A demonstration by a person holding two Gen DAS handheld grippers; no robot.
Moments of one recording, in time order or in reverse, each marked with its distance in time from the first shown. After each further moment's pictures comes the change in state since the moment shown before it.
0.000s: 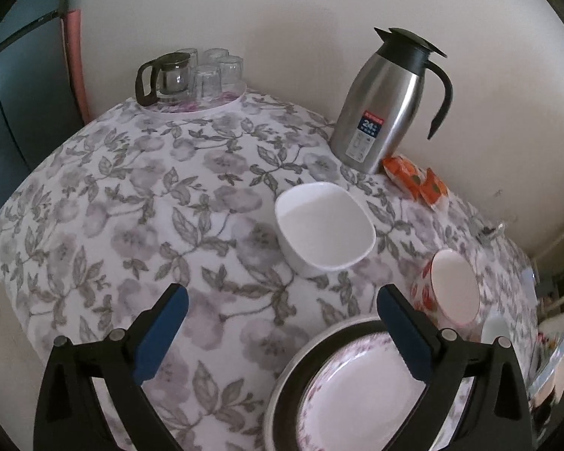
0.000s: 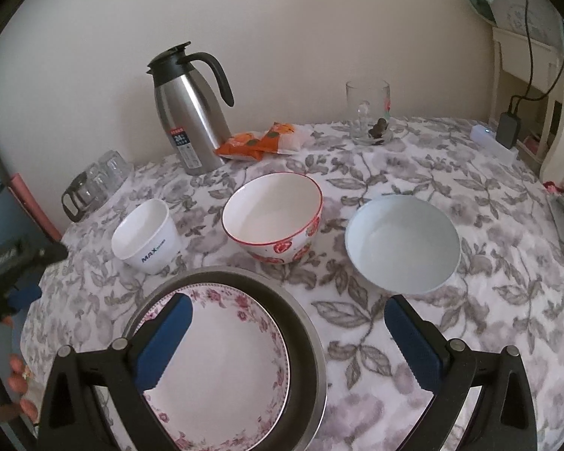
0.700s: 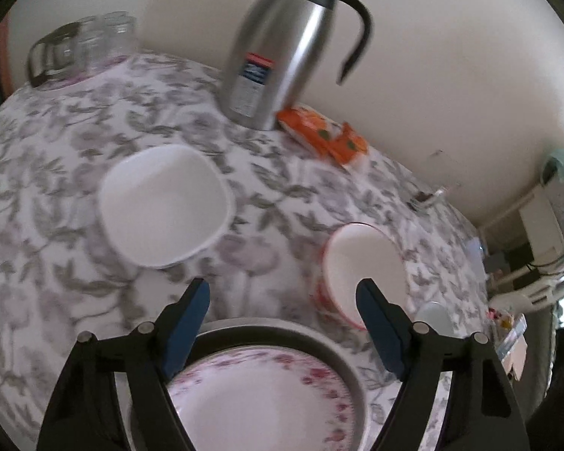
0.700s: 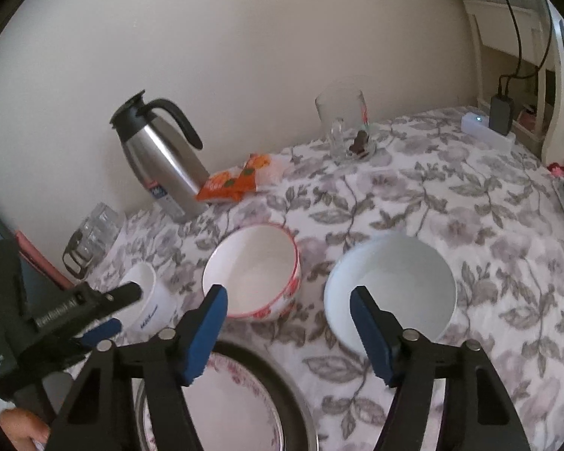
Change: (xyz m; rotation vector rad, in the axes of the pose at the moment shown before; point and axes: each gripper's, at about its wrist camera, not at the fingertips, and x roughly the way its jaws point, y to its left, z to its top) left arm 0.059 -0.101 -0.003 0.076 0.157 -0.281; right arm 0.021 -0.044 0.053 0.168 -0.038 0.040
